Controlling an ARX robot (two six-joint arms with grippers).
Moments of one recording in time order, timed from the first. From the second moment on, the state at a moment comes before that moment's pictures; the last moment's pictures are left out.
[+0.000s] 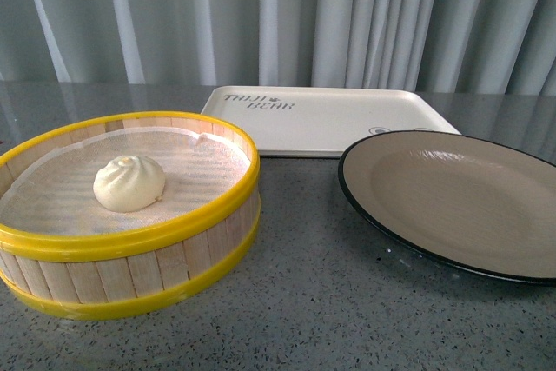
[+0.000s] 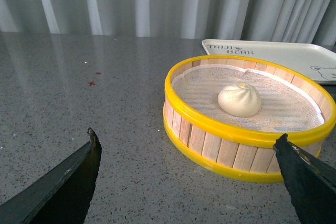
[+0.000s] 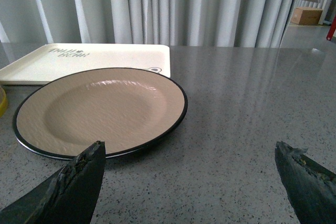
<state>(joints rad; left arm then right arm) 0.00 0.00 0.03 0.00 0.00 0.00 0.00 0.00 0.01 0.00 0.00 -0.01</state>
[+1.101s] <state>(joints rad) 0.06 0.36 0.18 0.05 0.05 -0.30 0.00 0.00 0.01 0.00 0.00 -0.01</state>
